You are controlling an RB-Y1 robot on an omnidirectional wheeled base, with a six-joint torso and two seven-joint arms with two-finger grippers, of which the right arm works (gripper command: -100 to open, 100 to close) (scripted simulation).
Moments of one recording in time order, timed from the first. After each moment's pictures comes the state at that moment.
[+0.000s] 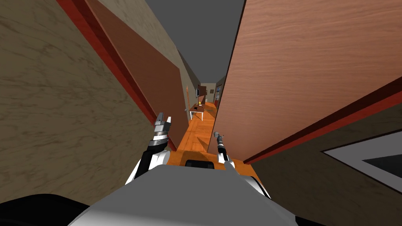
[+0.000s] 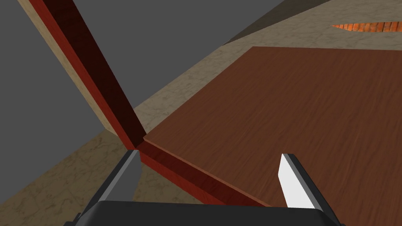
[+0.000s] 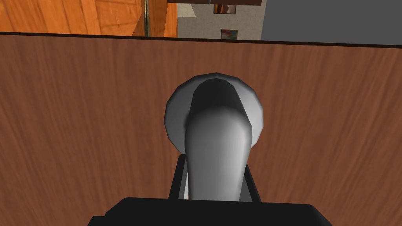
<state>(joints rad) -0.23 -0.08 -0.10 -0.49 -0.10 -0.84 0.01</state>
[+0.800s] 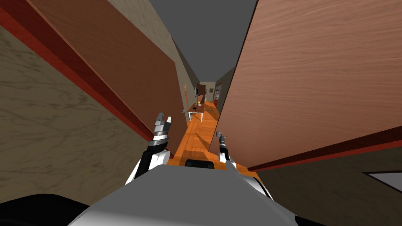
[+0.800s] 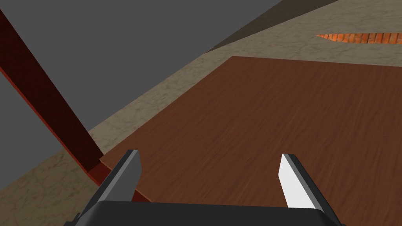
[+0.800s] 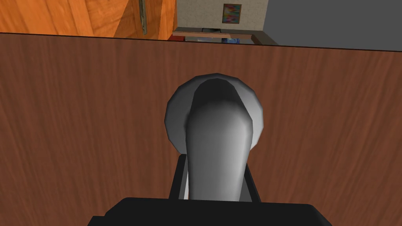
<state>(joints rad) -0.24 -0.10 -0.15 -0.49 -0.14 -0.85 0.03</state>
